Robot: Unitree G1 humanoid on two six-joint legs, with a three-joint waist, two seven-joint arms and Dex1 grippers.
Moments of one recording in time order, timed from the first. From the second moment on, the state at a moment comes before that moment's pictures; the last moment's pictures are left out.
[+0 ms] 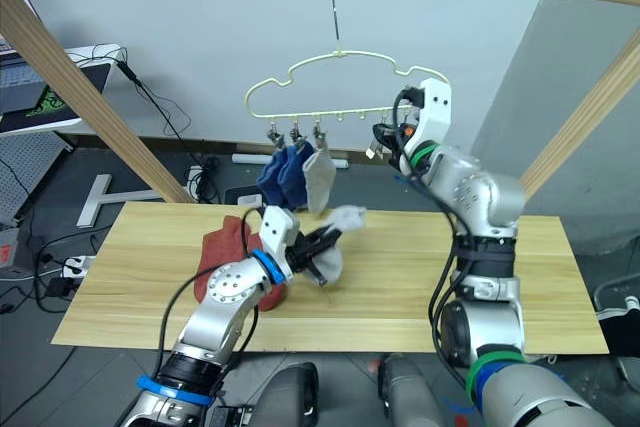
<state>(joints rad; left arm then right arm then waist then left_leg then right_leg) -0.28 0.27 -0.16 0.01 -0.09 -0.02 -0.62 -0.95 -0.10 -0.33 0.10 0.50 1.09 0.19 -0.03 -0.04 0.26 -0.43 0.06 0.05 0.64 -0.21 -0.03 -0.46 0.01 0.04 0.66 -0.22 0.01</state>
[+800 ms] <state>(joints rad) -0.37 0.23 -0.19 0.02 0.00 -0.21 -0.53 -1.02 -0.04 -0.56 0.11 0.71 1.37 -0.02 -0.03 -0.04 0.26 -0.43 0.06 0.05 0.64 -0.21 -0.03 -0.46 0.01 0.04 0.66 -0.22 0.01</state>
